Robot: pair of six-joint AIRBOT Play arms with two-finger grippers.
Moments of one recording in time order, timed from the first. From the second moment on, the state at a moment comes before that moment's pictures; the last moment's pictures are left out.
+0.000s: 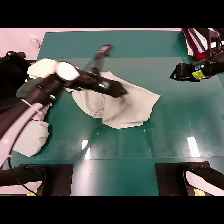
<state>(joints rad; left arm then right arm) -0.63 -1.42 1.39 0.63 -0.83 -1.15 0.06 -1.12 1.42 -1.35 1.34 1.66</state>
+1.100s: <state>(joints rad) 0.11 -1.45 1.12 0.91 -1.00 -1.32 0.06 -1.04 1.41 -1.34 1.33 1.66</state>
